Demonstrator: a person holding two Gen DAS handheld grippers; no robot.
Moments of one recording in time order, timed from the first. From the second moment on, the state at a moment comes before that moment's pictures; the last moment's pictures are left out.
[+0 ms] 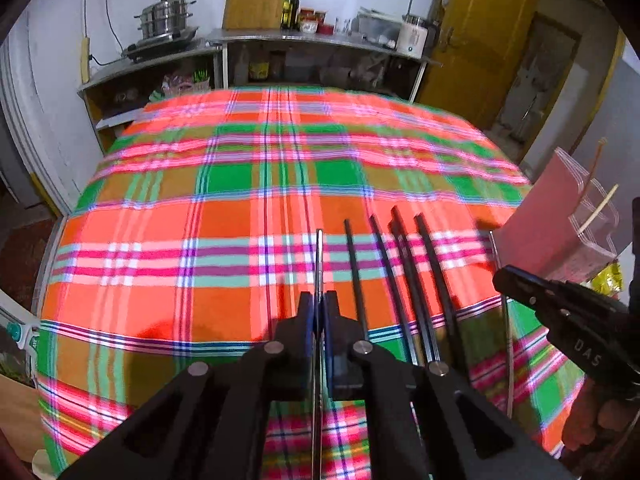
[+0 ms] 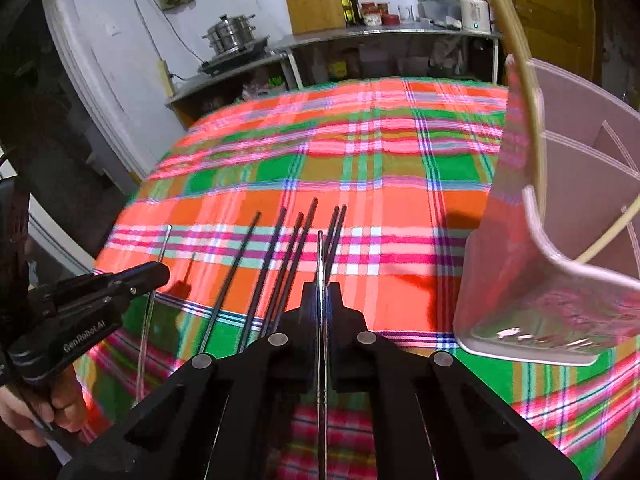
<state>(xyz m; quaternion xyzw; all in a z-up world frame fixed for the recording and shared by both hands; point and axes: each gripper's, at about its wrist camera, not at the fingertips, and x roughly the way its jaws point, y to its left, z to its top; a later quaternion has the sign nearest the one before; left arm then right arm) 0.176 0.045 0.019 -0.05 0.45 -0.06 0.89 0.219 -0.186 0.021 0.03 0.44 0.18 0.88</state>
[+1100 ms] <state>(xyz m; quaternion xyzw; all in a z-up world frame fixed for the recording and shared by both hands) 0.127 -0.019 0.117 -0.05 0.39 -0.15 0.91 0.148 -0.251 0.117 0.08 0.33 0.18 0.92</state>
